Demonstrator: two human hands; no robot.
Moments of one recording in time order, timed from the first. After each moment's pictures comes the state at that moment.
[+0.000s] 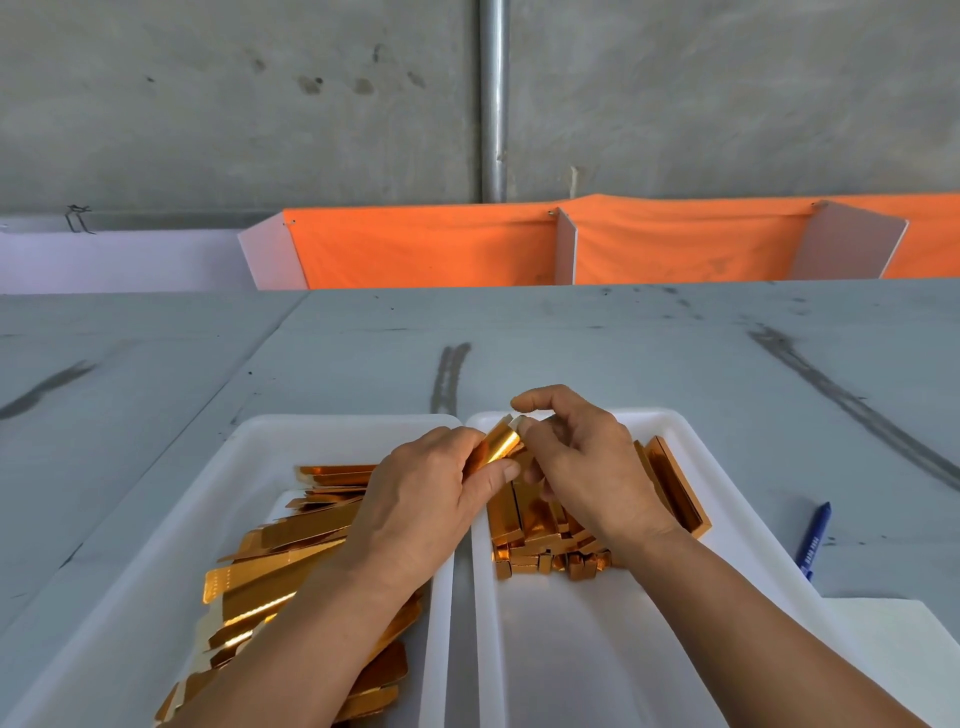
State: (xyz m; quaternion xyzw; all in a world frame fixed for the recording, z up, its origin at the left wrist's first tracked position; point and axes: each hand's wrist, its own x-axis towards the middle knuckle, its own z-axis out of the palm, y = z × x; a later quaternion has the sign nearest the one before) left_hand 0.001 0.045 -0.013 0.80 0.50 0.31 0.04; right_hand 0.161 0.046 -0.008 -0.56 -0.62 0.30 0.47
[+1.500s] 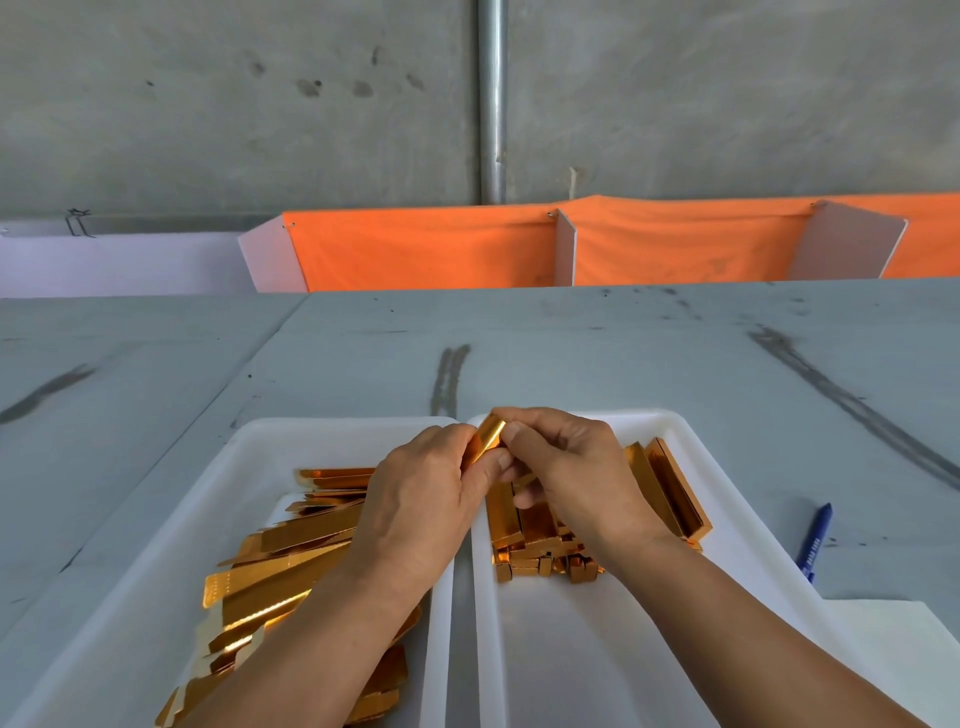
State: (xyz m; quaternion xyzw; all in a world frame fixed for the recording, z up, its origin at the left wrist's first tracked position) left_hand 0.004 0.045 -0.014 0.78 0.53 0.34 0.02; right_hand 0.153 0.045 -0.015 -0.50 -0.55 0.43 0.51
